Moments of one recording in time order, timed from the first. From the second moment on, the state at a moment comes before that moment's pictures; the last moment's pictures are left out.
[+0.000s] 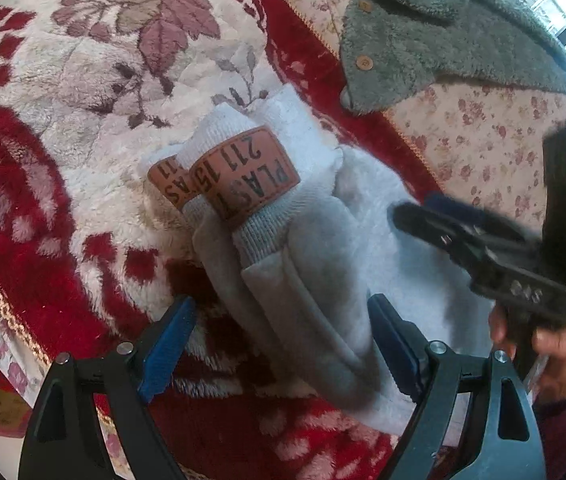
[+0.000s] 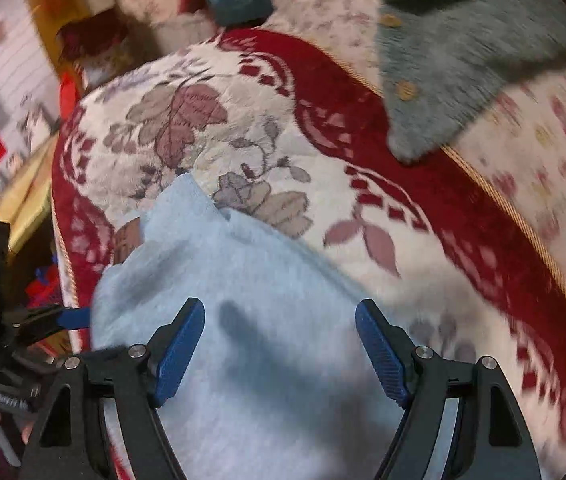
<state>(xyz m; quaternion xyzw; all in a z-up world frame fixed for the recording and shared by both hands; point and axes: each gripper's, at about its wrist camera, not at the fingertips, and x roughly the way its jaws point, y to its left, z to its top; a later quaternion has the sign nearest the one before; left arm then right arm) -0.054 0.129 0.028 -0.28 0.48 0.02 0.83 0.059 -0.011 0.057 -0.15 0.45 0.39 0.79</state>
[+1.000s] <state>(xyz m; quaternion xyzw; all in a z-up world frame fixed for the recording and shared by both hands) -0.063 0.060 0.123 -0.15 0.34 -0.05 0.93 0.069 -0.029 0.121 -0.13 0.41 0.49 0.76</state>
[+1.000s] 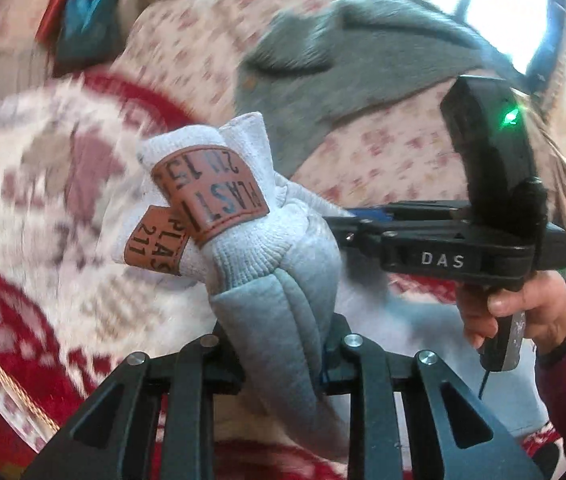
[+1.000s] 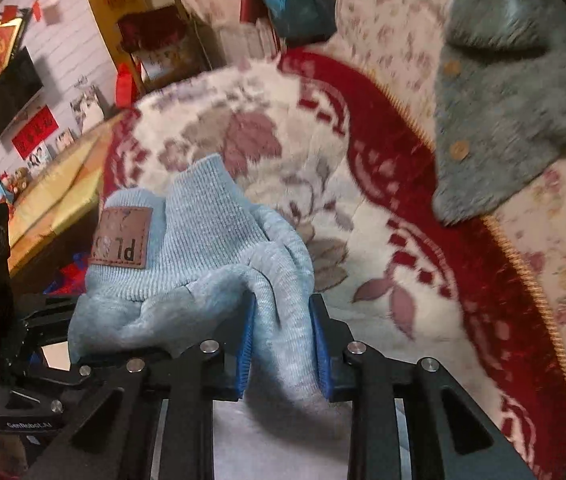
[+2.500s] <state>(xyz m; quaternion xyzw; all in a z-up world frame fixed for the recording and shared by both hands) -0.144 -0.165 0.127 0.00 0.32 -0.17 0.93 -0.064 -0.357 0.149 0.08 0.41 0.29 0.86</state>
